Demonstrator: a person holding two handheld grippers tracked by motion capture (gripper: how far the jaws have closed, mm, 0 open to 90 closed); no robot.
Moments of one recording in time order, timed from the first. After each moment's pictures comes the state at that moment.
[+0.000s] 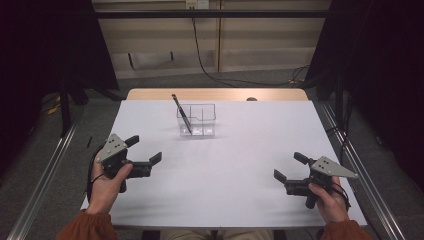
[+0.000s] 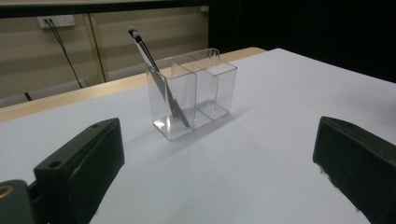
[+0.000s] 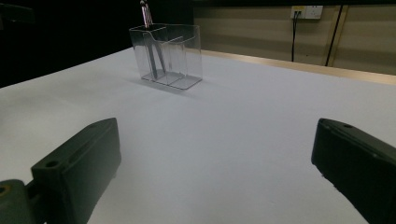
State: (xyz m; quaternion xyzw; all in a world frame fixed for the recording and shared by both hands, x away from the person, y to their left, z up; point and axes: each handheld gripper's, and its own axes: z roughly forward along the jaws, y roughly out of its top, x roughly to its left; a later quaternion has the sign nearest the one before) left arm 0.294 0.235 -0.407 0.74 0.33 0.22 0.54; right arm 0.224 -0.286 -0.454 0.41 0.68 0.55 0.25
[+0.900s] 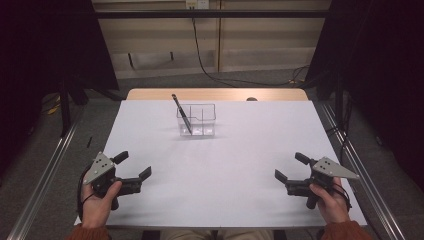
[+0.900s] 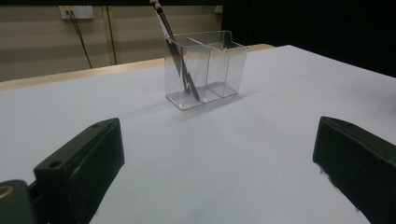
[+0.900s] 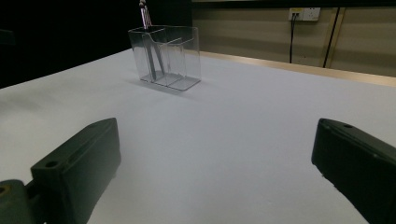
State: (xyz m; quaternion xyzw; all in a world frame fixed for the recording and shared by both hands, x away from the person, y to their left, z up) left arm 0.262 0.262 -0.434 0.72 0.37 0.23 0.55; right arm 0.221 -0.287 -0.453 0.41 0.68 0.56 0.26
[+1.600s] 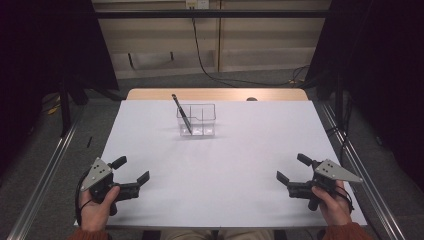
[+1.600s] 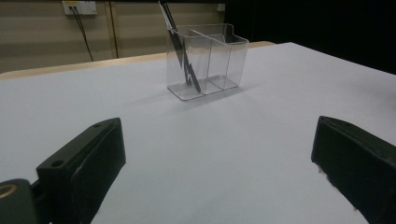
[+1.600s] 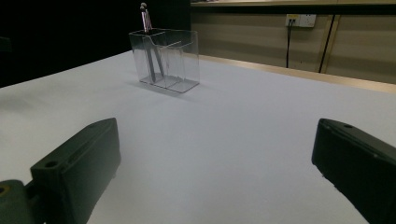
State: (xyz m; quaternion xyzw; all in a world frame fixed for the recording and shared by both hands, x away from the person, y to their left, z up) left arm 0.252 0.267 -0.440 0.72 0.37 0.22 0.55; right arm 0.215 -0.289 -0.452 0.41 0.67 0.56 0.27
